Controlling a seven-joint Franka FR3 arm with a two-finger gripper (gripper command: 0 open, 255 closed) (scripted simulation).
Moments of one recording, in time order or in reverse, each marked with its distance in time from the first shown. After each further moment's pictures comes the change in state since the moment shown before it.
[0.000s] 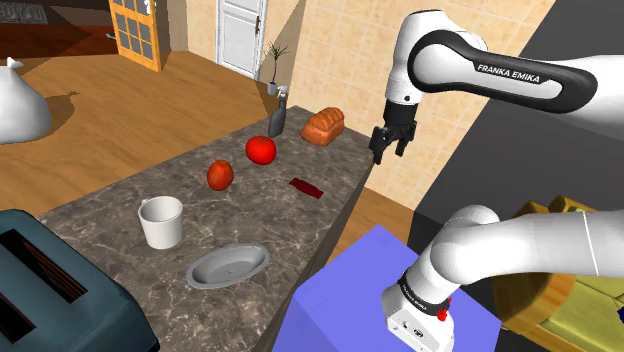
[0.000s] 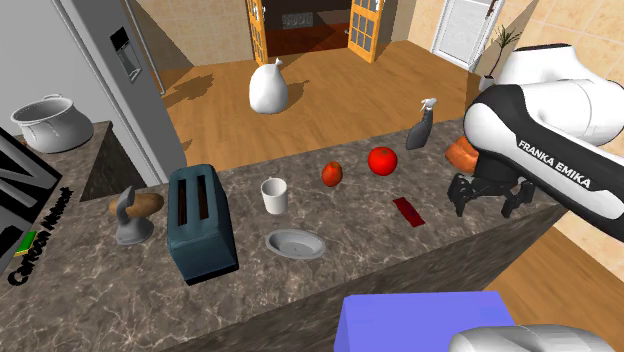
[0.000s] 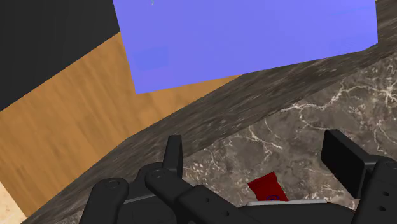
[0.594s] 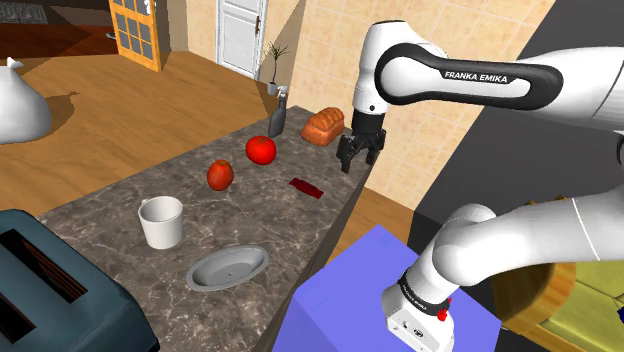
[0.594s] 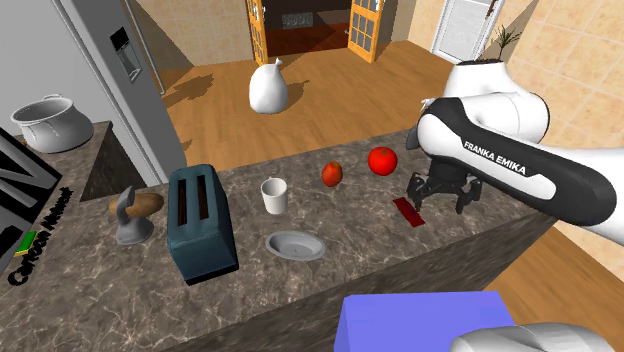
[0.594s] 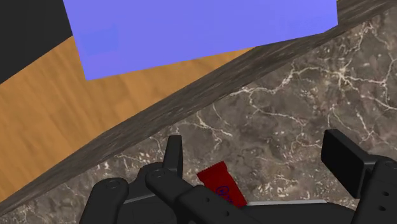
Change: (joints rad) arm 0.055 0.133 0.100 -0.004 0.108 0.152 0.119
